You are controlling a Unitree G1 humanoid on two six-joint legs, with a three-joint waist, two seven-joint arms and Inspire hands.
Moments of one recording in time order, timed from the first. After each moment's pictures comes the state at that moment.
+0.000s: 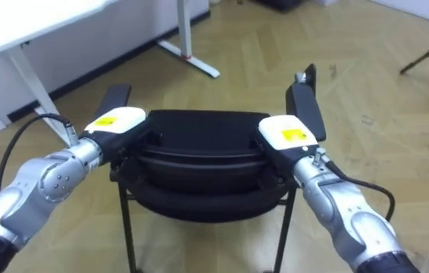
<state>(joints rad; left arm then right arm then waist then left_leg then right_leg) -0.29 0.48 -0.35 0.31 0.72 -0.12 -0.27 -0.18 -0.51 0.32 0.33 -0.90 -0.15 0.07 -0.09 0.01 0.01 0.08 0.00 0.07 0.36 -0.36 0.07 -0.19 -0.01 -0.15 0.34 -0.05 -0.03</state>
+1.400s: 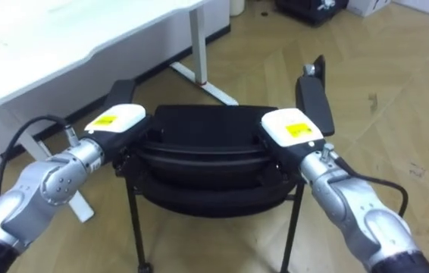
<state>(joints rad) -0.29 0.48 -0.39 0.29 0.70 -0.08 -0.20 -0.17 -0.57 0.33 0.33 -0.86 -0.19 0.00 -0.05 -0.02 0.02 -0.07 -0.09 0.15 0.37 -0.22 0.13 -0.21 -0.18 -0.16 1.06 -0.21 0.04</state>
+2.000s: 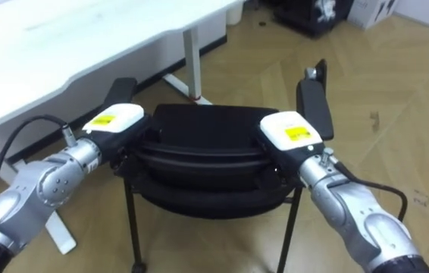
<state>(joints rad) -0.29 0.49 -0.38 0.29 0.69 -0.08 -0.20 -0.17 -0.57 0.33 0.32 -0.86 -0.20 0.01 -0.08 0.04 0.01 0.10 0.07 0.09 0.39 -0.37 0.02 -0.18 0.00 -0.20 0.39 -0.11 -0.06</state>
